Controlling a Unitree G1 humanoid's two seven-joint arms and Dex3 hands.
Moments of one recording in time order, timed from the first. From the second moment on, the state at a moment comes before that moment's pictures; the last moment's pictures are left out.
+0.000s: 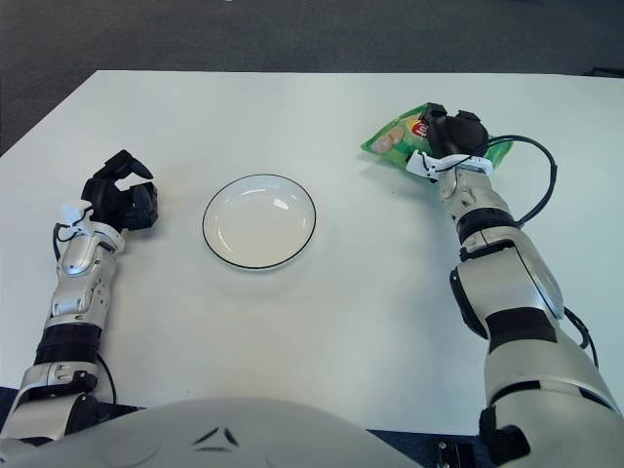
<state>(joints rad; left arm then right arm) -0.15 0.19 0.21 0.26 -0.22 -0.25 -0.16 -0.91 -0.58 0.41 1.24 -0.63 -0.24 -0.47</state>
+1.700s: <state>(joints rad) -0.19 0.20 0.21 0.33 -0.19 -0.25 -0.16 -0.78 -0.53 0.20 0.17 -0.52 -0.14 -0.03</state>
